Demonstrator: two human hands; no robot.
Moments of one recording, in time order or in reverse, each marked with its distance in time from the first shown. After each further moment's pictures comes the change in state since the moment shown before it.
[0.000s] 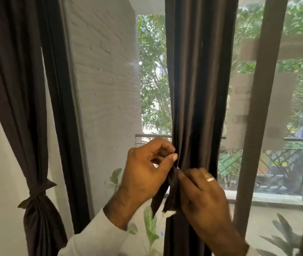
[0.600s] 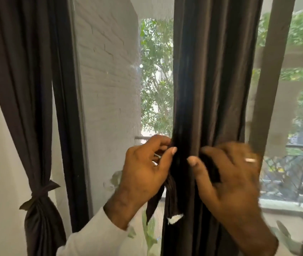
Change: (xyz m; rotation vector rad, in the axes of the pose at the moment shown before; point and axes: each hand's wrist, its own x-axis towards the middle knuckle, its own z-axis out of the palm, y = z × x) left_hand 0.009 0.003 -0.021 0.141 0.101 0.140; right_hand 0.062 -0.026 -0.064 -0.056 0.291 0.094
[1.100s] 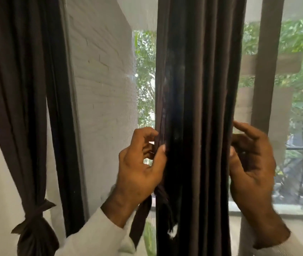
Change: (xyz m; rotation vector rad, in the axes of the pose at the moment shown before) left_hand 0.027 -0.010 -0.002 -0.086 0.098 0.114; right_hand 0.031 0.026 0.011 0.811 0.153 0.307
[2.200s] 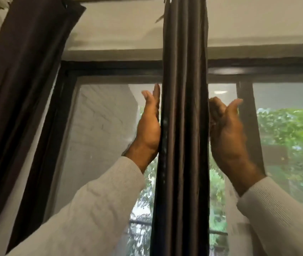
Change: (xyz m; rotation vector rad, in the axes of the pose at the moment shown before) left_hand 0.289 0.023 0.088 -0.881 -0.065 -0.228; right_hand 0.283 0.000 0.041 0.387 -0.185 0.075
